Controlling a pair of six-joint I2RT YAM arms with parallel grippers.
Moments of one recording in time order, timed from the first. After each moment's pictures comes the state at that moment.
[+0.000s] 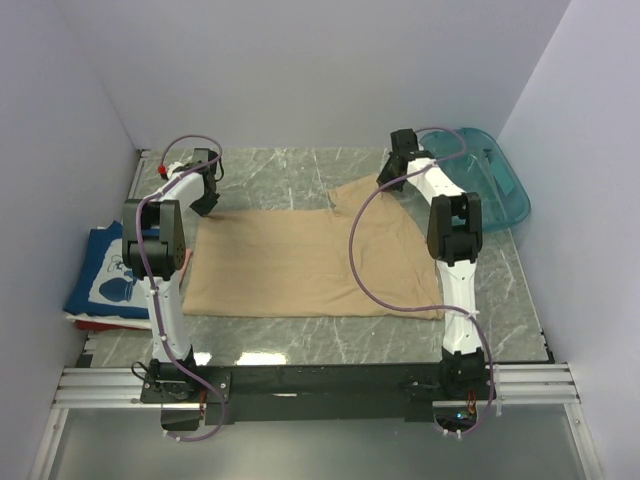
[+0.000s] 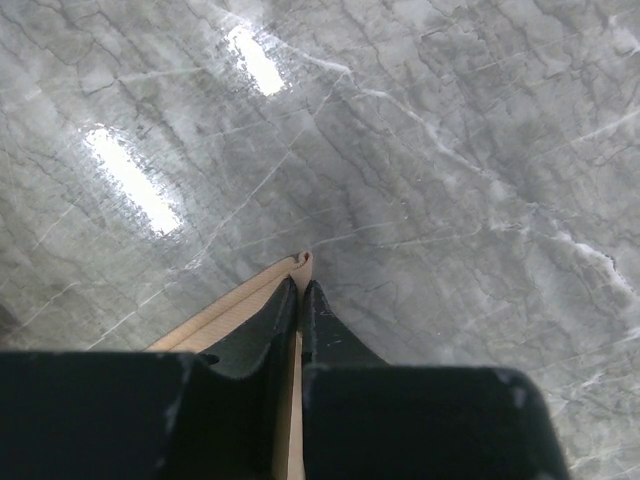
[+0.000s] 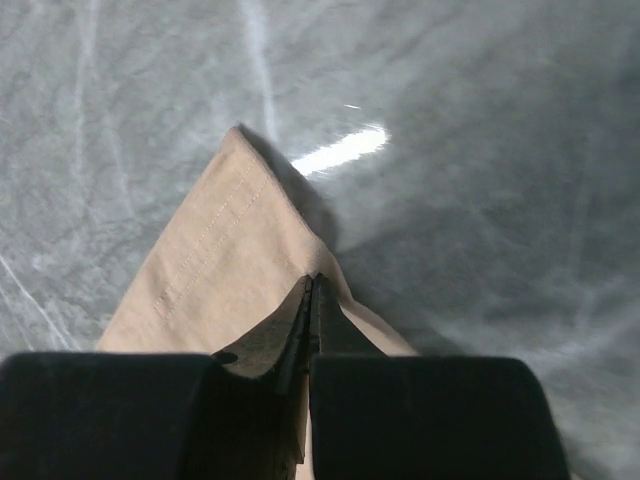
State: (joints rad) left arm -0.04 2.16 1.63 -0.61 -0.46 -0.99; right arm 0.15 2.47 2.12 -0.59 0.02 0.64
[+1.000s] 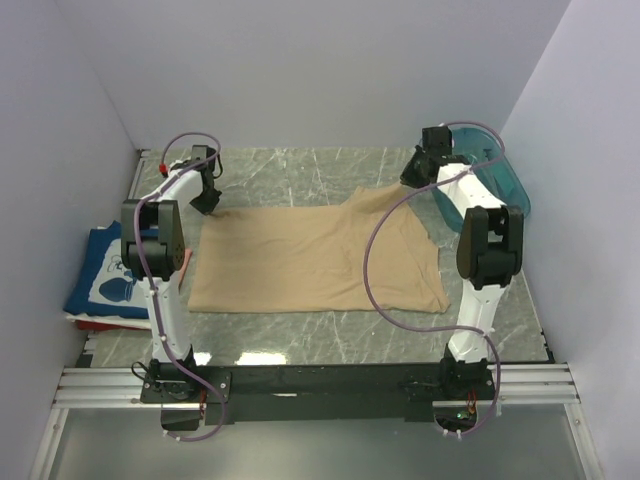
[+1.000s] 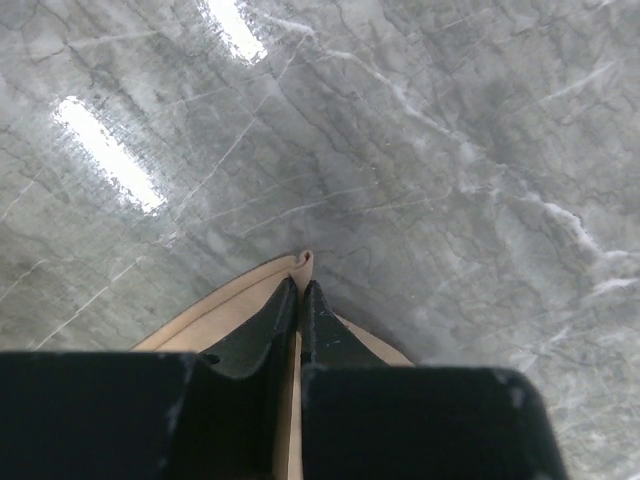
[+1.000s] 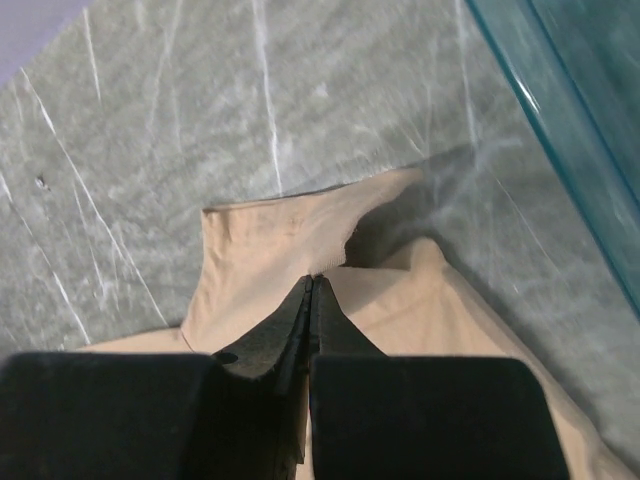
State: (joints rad) left arm -0.04 2.16 1.66 -0.64 -0.37 -0.98; right arm 0.07 2.06 1.69 -0.44 -0.02 0.58
